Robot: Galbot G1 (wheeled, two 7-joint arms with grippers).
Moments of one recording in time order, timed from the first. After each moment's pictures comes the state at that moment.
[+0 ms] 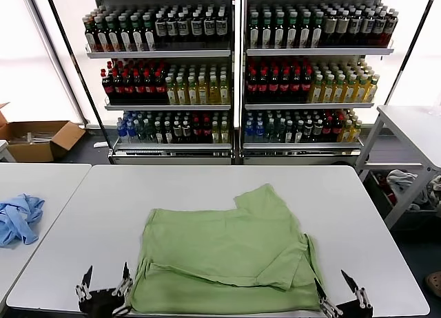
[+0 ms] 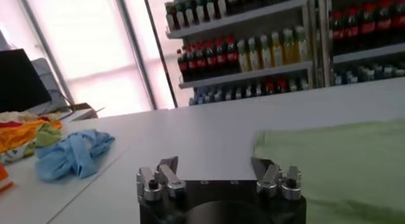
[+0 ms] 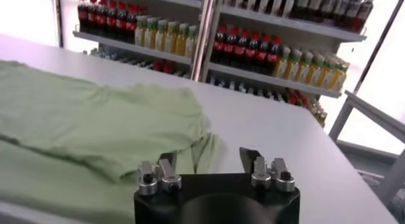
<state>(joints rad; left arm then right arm) 1.77 -0.92 -0.34 -2.35 -0.37 0.25 -0.79 -2.01 0.85 0.63 2.31 0.41 -0.06 0.31</state>
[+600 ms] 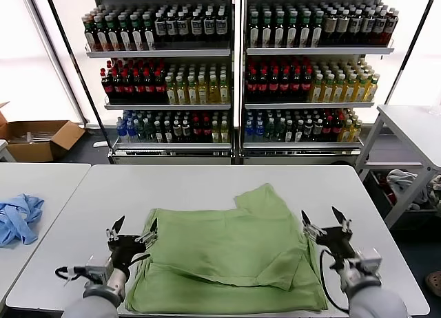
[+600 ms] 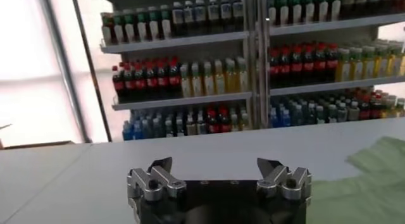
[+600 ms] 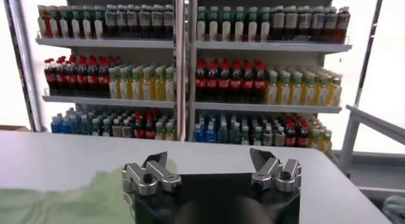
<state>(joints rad) 1.36 -0.90 -0.33 -2.17 -0.60 0.41 -0.43 -1.16 0.88 0.29 2.00 0.69 -0.35 0.31</state>
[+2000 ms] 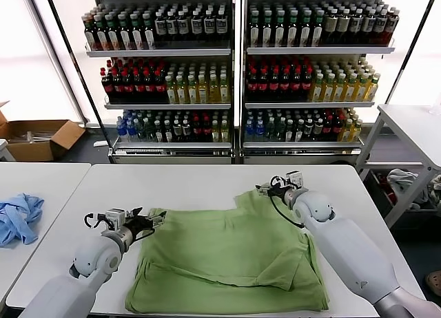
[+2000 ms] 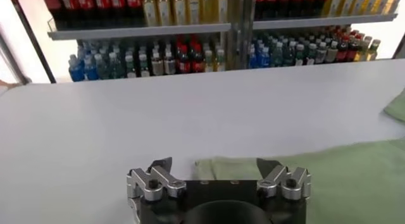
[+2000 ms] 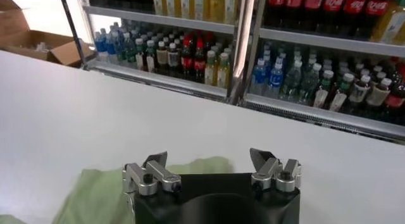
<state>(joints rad) 0.96 -0.91 -0.20 -1.69 -0.78 0.57 -0.17 -0.48 1.08 -0.11 1.29 0.67 -0.57 0.02</state>
